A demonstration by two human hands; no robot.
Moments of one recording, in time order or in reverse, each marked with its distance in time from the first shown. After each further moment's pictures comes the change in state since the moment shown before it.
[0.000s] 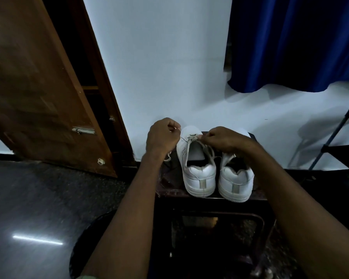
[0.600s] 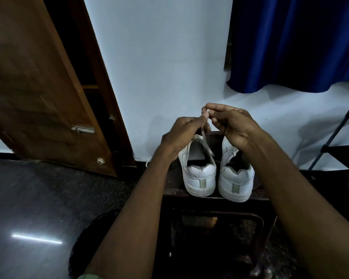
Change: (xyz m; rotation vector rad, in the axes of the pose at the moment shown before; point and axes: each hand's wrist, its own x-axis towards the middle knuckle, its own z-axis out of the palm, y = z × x) left_hand -0.019 0.051 0.006 -0.504 -0.418 0.032; right_hand -0.005 -0.007 -0.019 1.368 0.193 -0.066
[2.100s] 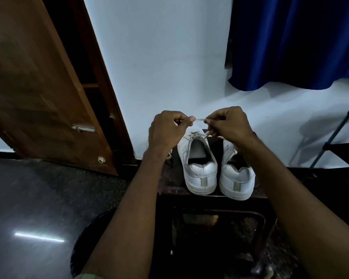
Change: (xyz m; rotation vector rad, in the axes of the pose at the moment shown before) left_hand 0.007 -0.025 -0.031 0.544 0.437 0.173; right_hand 0.006 0.021 -0.007 -0.805 0.091 -0.277
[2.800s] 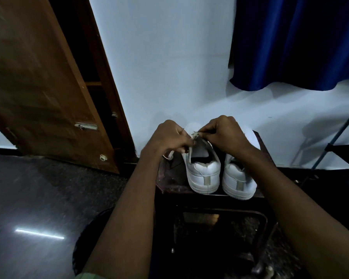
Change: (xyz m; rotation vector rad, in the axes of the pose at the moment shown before) left_hand -0.009 0.000 -0.019 -0.172 -0.478 -0.337; right_hand -0.009 0.007 0.017 -0.456 -0.135 -0.261
